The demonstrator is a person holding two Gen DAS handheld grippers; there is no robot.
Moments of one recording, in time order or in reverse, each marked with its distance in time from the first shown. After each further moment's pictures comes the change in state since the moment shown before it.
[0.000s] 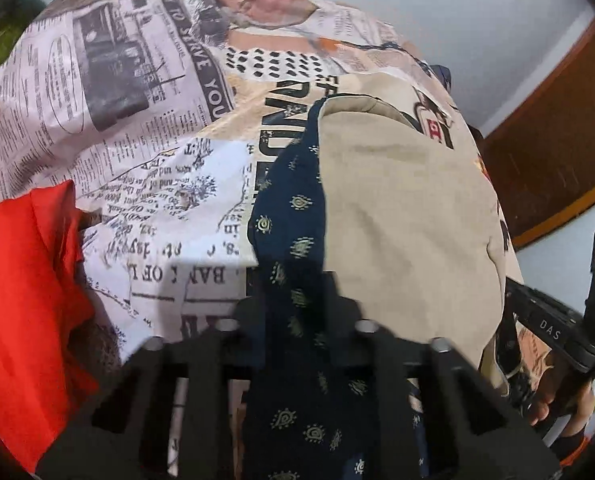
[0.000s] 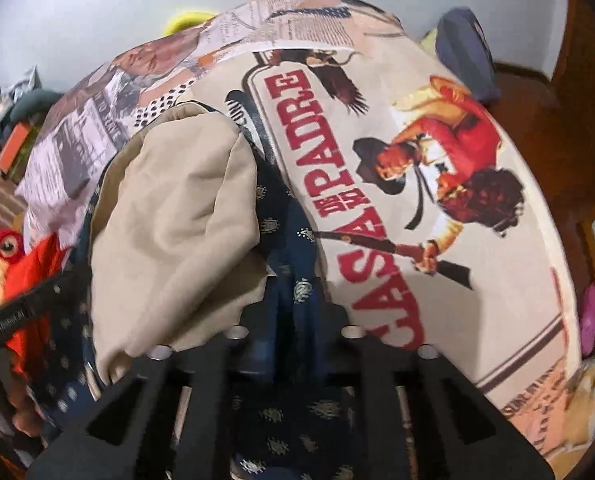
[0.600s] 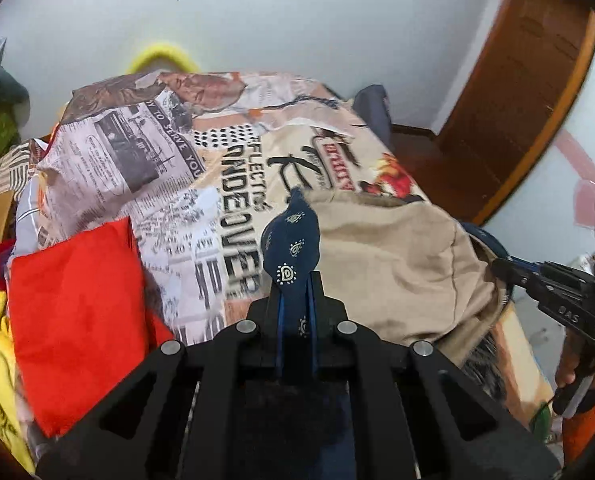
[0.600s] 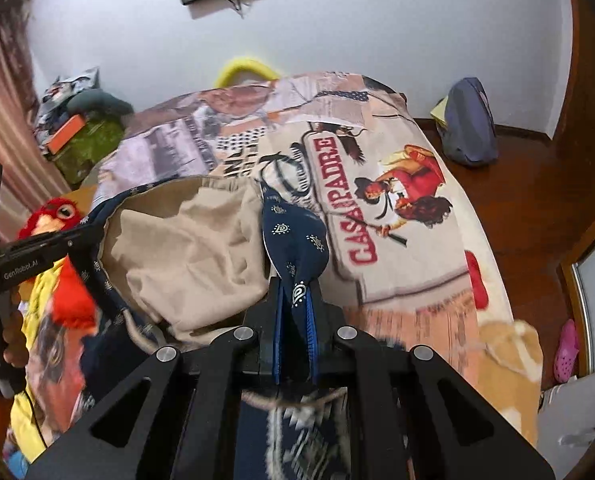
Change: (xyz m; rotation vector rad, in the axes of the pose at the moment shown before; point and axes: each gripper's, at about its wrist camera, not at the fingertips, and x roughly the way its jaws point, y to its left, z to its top) left arm -0.168 -0.053 -0.080 0.217 -0.168 -0.048; right arm -0.171 0.026 -0.082 -0.131 -0.181 0.056
